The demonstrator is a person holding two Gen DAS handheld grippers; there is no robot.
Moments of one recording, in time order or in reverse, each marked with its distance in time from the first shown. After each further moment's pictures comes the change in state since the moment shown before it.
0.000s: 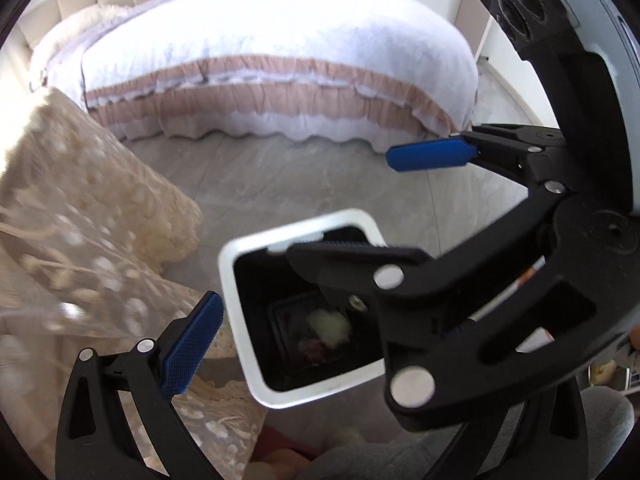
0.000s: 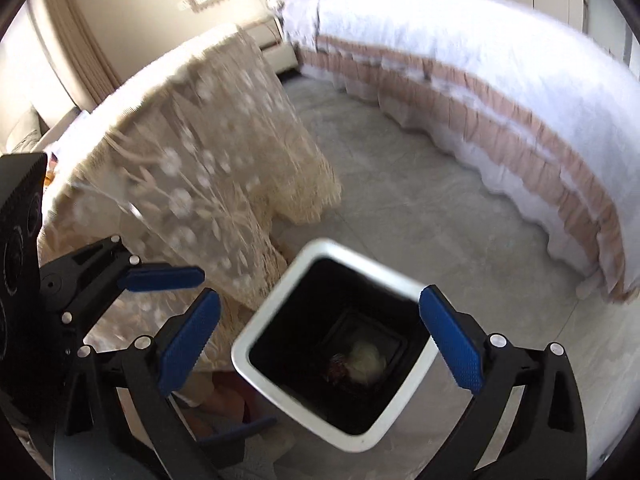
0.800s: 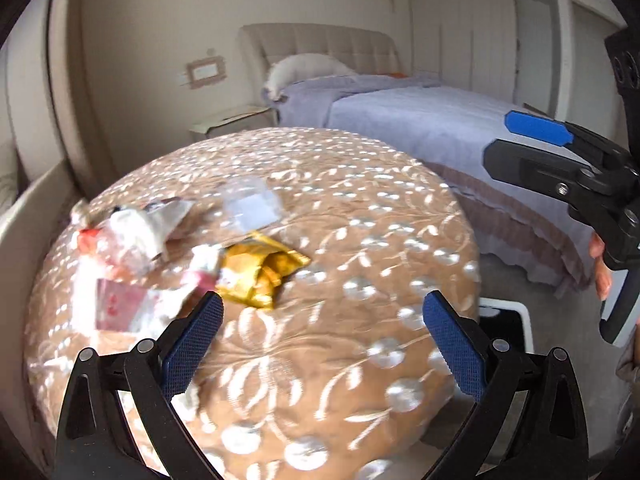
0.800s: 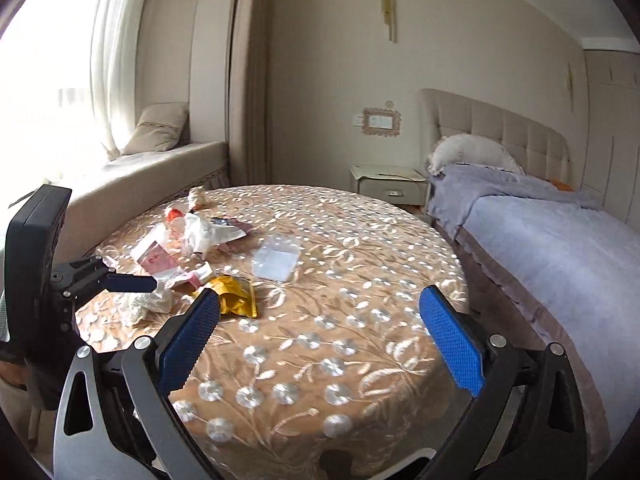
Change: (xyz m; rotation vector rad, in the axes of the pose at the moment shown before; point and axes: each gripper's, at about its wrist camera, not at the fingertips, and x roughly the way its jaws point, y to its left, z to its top) left arm -0.249 0.130 -0.139 -0.461 -0.329 0.570; right arm -0.103 0.225 0.072 -0.519 -0.462 0.274
